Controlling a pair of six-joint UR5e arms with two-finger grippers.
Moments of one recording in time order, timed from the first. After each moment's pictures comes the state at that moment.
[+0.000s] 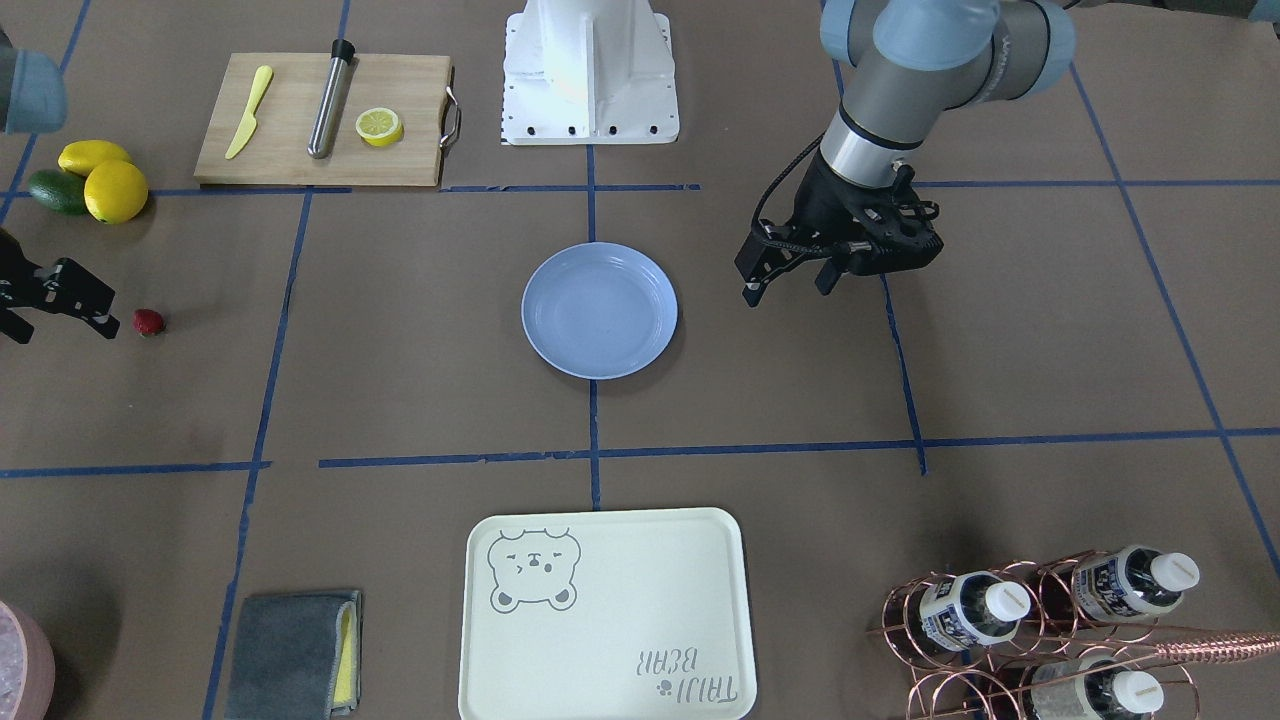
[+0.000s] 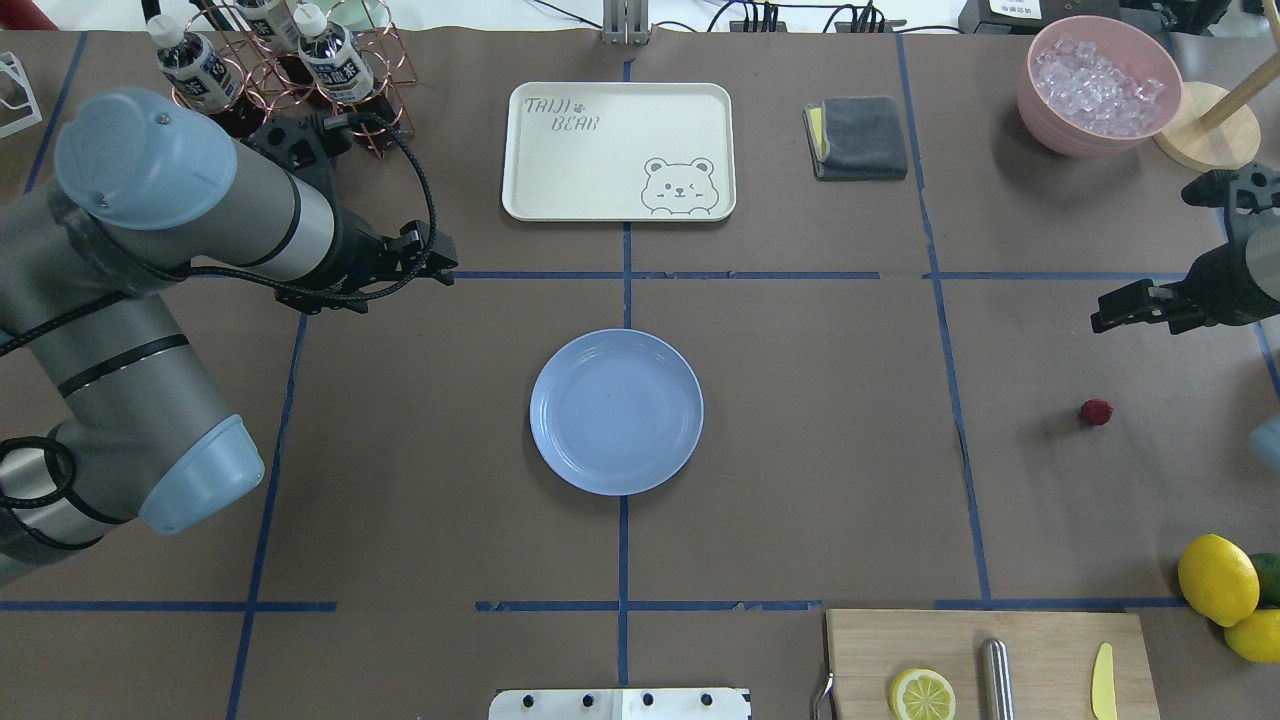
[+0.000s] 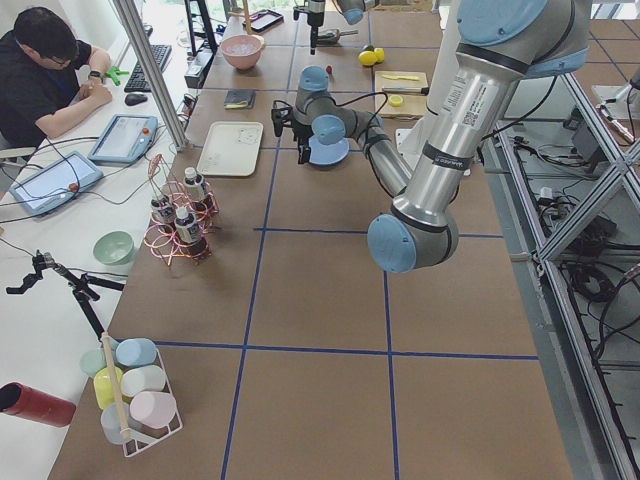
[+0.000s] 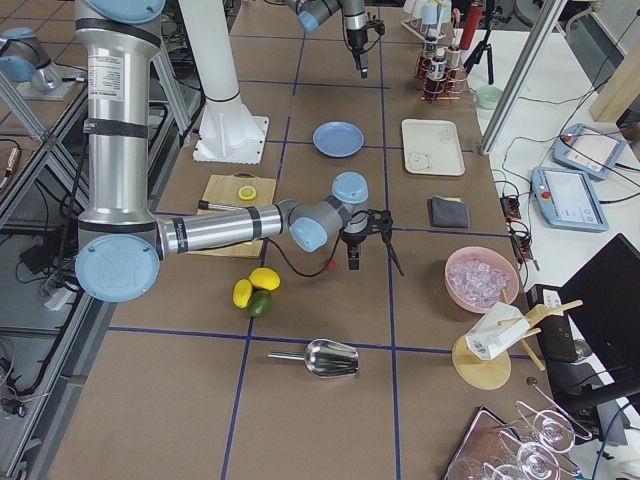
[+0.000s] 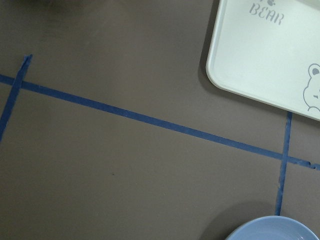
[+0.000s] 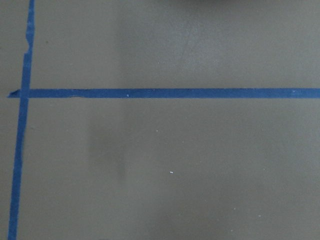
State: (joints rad) left arm -0.73 -2.01 -1.90 -1.75 -1.95 -1.36; right arm 1.03 -1.63 1.71 -1.01 2.18 0.80
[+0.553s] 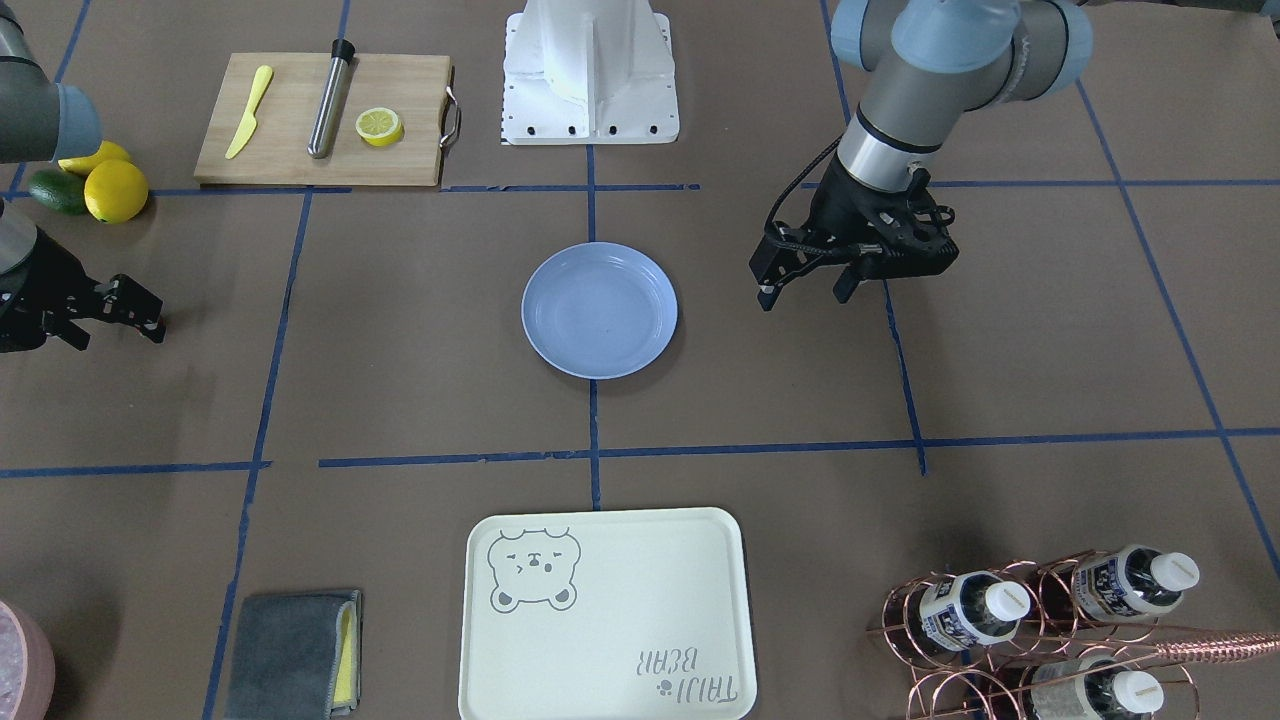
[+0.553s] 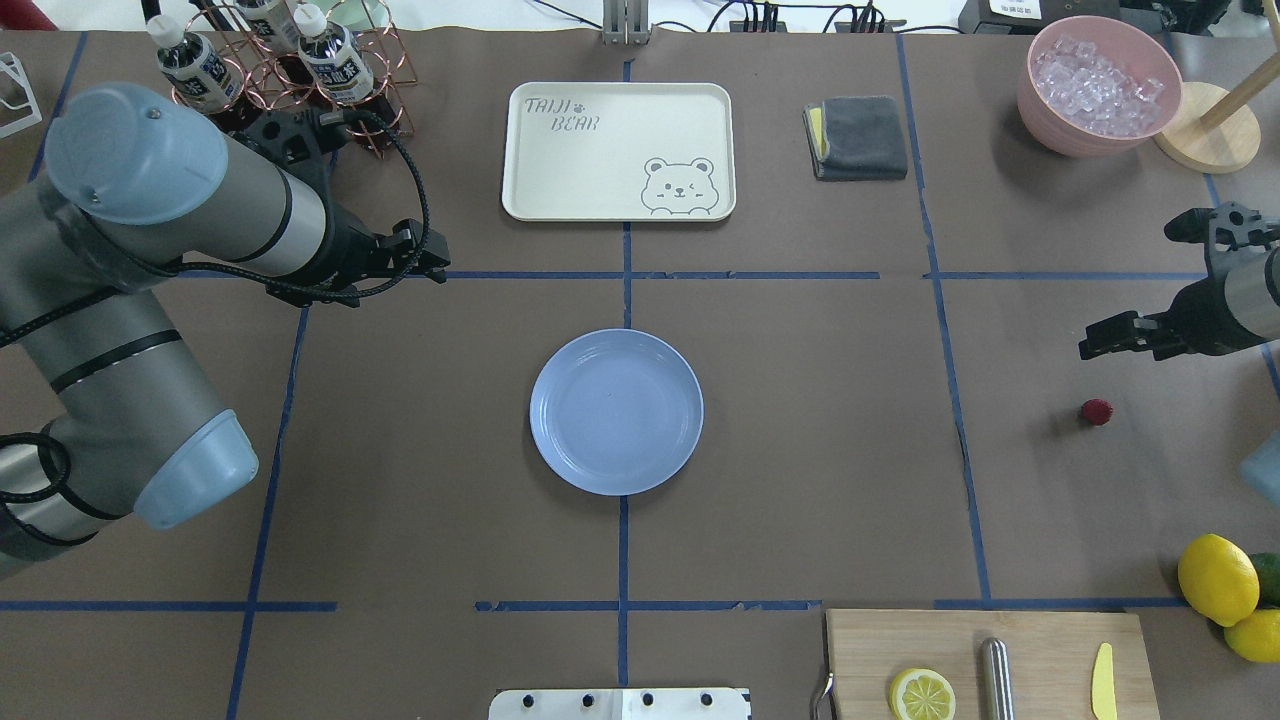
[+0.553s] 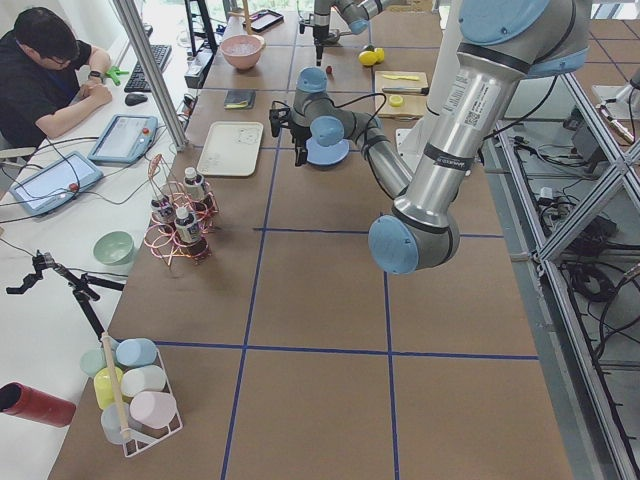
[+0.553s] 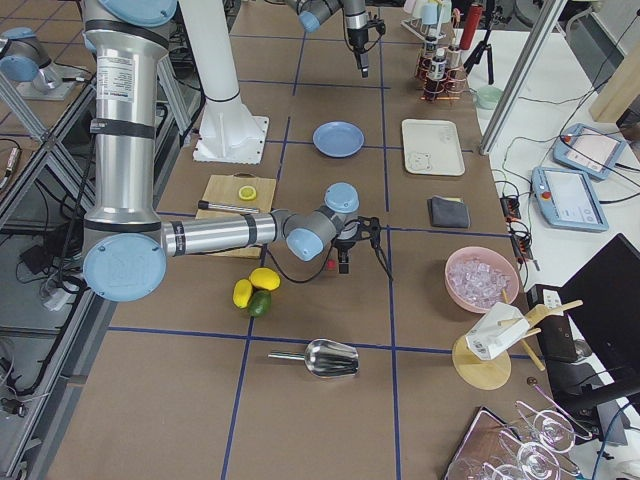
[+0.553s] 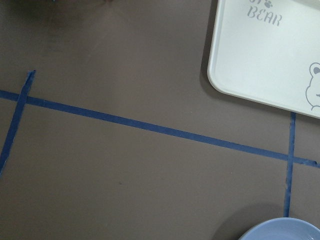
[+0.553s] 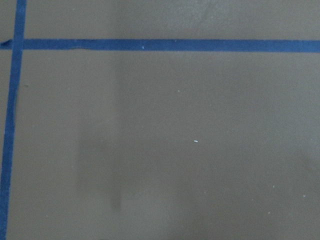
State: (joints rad) left arm -0.74 -2.01 -1.90 -1.75 -1.95 -1.34; right arm 0.93 -1.64 1.68 -0.95 2.16 0.85
